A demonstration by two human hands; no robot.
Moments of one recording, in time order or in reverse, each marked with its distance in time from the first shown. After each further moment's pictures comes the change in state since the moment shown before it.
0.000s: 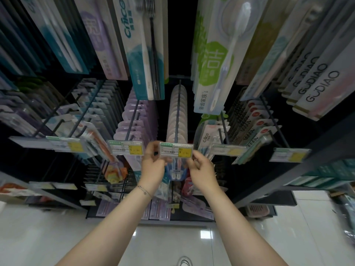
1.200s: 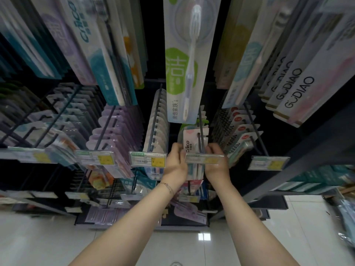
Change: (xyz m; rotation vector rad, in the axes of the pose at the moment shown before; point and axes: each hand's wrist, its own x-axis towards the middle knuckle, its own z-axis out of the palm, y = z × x) left_hand -0.003 -0.008 0.104 0.380 -0.184 0.093; right_hand 0.033 0.001 -0.086 0.089 0.239 0.042
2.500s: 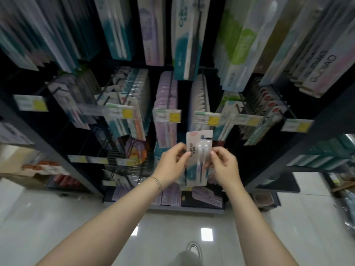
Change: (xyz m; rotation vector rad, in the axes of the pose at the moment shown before) left_hand -0.120 -0.042 -0.162 0.073 -0.191 0.146; right_hand -0.166 -0.015 0.071 -0.057 -0.088 -0.193
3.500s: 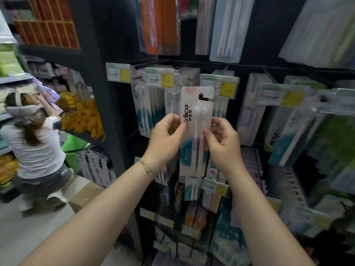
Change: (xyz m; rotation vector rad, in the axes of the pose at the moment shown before) left_hand 0.017 0.087 -0.326 -0.050 0.600 0.300; right_hand 0.090 -0.268 0.231 0.203 -0.197 -0.579
